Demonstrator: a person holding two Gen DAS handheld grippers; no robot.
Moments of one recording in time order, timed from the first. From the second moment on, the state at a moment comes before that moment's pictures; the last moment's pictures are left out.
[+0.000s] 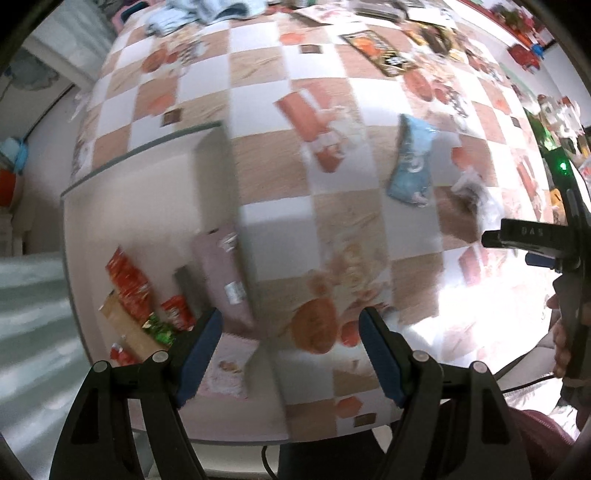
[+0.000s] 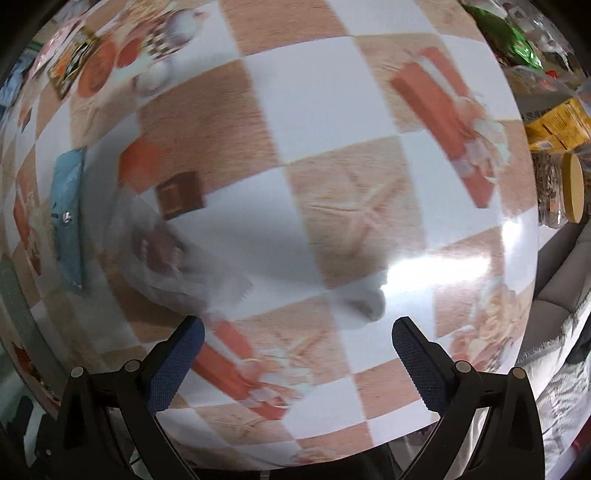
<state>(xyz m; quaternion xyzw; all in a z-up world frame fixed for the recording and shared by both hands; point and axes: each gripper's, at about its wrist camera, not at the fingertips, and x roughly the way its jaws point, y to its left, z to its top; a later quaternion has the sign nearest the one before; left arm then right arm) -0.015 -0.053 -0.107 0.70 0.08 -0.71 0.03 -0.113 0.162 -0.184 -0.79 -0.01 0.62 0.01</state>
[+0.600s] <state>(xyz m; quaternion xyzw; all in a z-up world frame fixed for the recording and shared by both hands) -0.091 -0.017 -0.121 0.70 0.04 -0.72 0.04 -0.089 0.083 -0.160 -0.71 -0.18 0.66 -0.17</state>
